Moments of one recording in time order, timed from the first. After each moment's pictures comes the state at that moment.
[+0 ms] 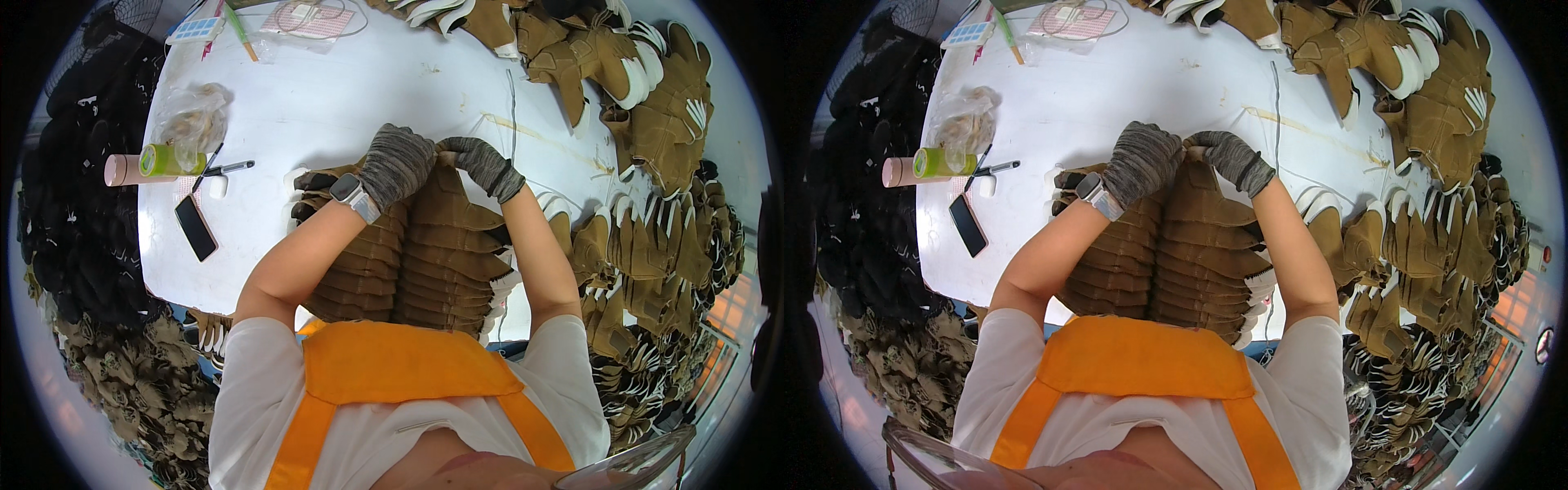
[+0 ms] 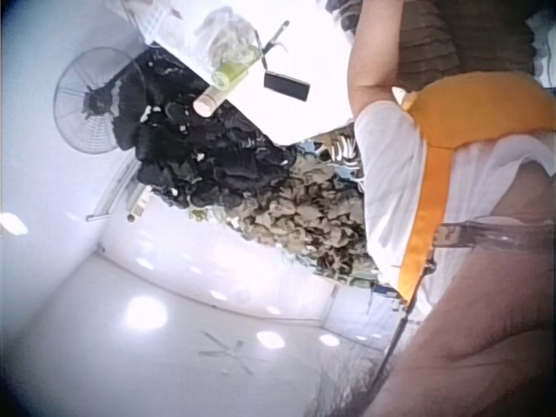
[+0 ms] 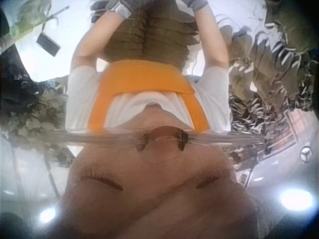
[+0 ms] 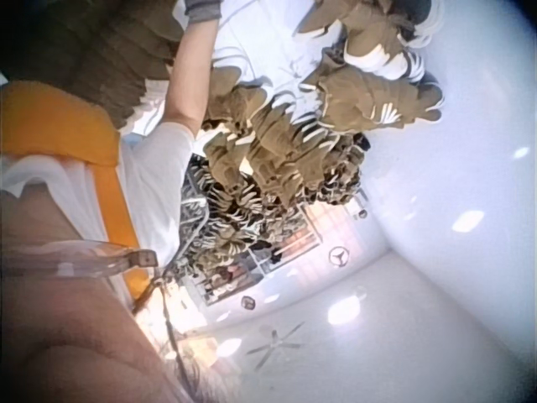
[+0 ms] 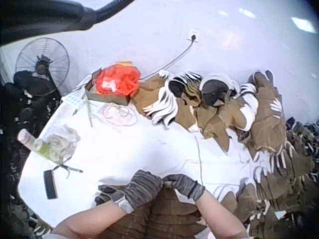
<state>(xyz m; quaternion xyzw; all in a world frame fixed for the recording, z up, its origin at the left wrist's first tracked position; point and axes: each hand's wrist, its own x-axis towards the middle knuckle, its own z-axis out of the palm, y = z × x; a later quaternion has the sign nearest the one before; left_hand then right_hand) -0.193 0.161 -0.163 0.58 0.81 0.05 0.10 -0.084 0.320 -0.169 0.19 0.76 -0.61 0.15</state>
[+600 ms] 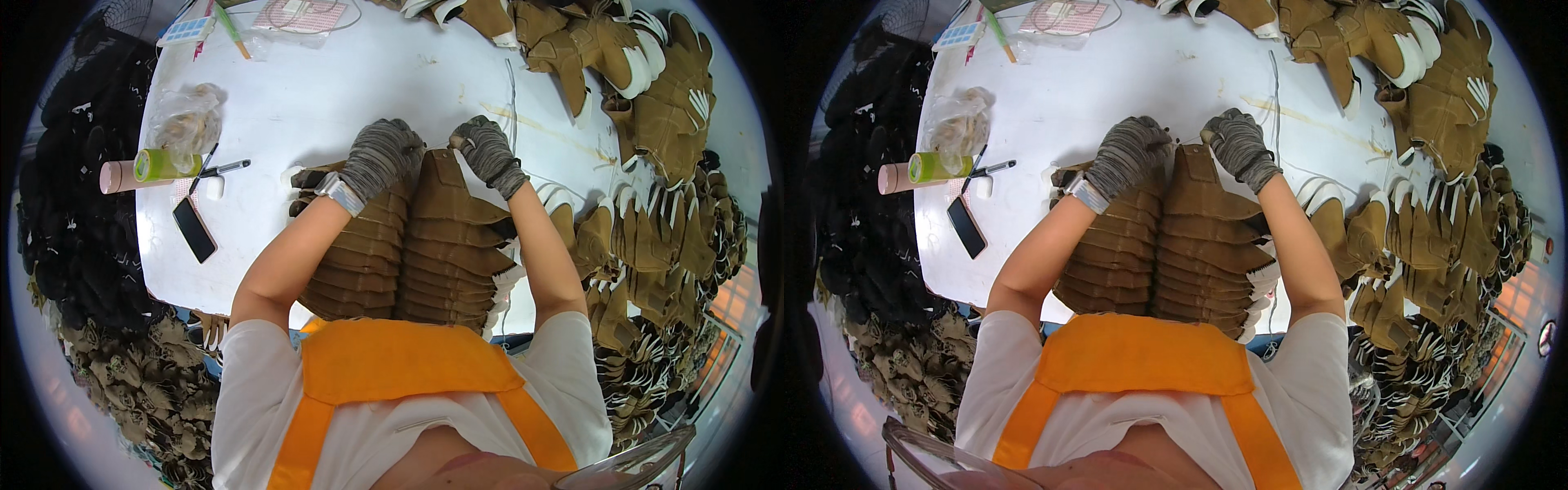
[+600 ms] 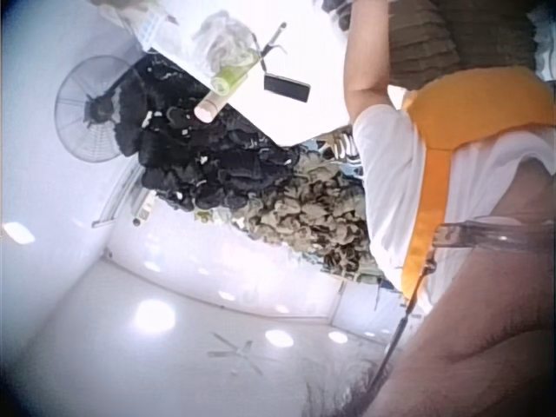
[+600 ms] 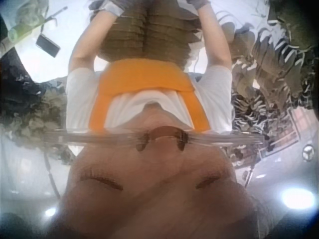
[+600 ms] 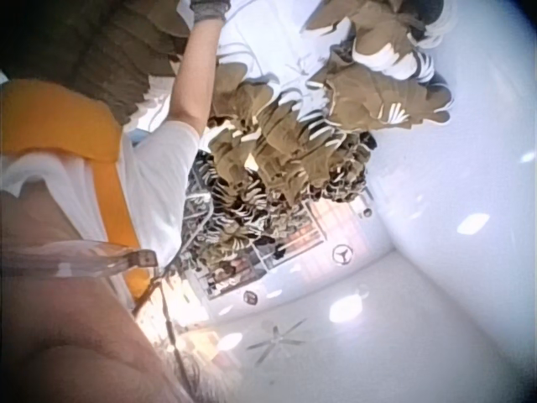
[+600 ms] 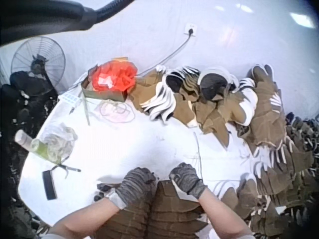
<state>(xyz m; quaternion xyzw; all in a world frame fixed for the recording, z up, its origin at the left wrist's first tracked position) -0.210 0.147 -0.169 0.54 0.80 0.19 0.18 -0.077 0.339 -0.193 0.14 0.96 -0.23 0.05</state>
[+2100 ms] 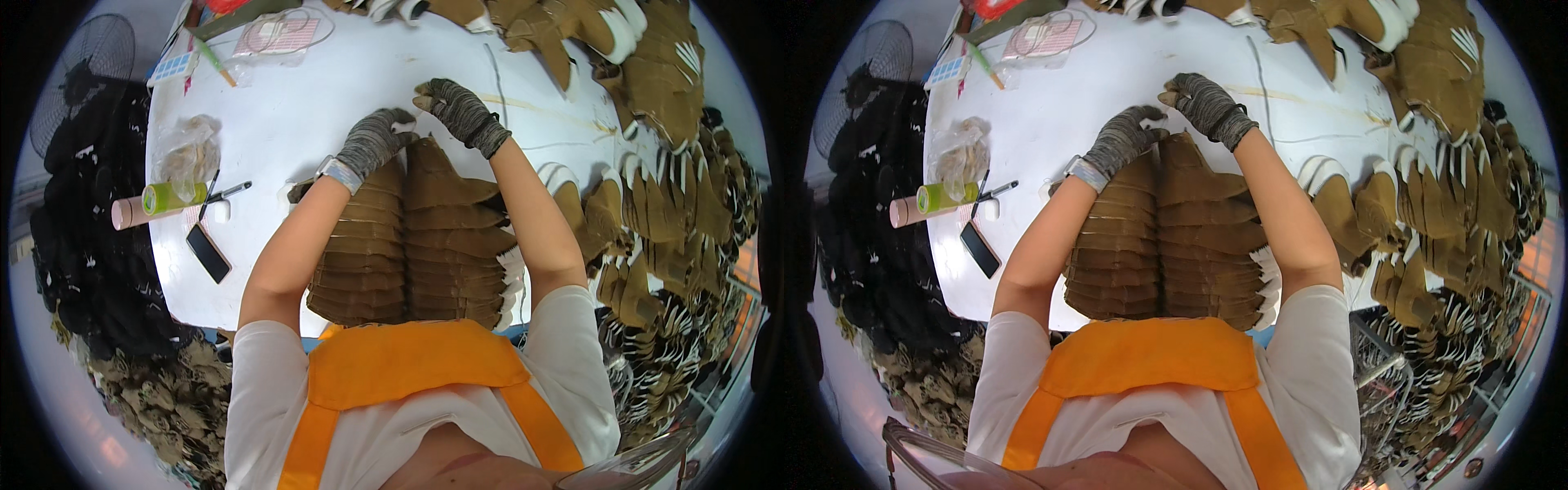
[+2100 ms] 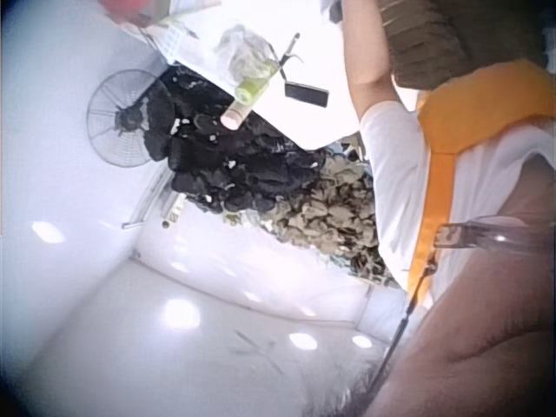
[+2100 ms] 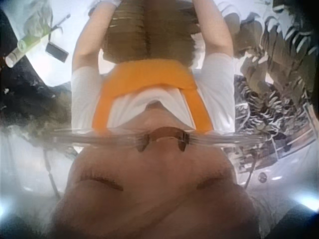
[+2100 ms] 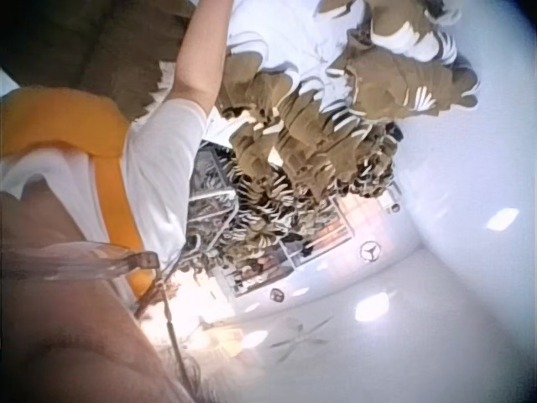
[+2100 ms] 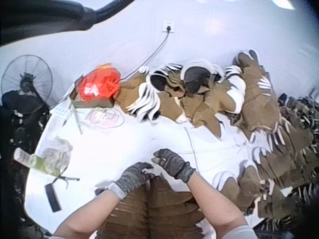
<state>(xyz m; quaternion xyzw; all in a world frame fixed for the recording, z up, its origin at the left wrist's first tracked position) -0.222 0.179 -0.187 0.47 0.78 0.29 0.30 -0.112 0.346 -0.179 0.18 0.88 -0.43 -0.07</state>
